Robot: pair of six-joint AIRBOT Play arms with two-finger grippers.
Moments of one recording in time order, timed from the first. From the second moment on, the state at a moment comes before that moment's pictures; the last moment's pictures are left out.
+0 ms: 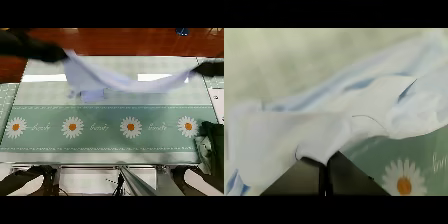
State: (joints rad) left arm -0.14 -1.16 1.64 1.09 -1.24 -1.36; right arm -0.37 -1.12 1.35 -0.85 1.23 1.08
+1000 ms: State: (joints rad) left arm -0.10 -0.66 1.90 1.20 -1.55 -1.54; right arm -0.36 -0.62 1.70 -1.25 1.52 1.40
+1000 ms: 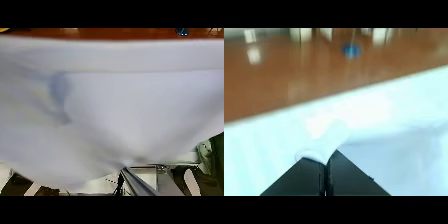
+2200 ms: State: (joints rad) left arm -0.12 -1.50 1.38 0.90 -0.74 -1.32; right arm -0.36 -1.67 1.64 -1.00 1.17 1.32
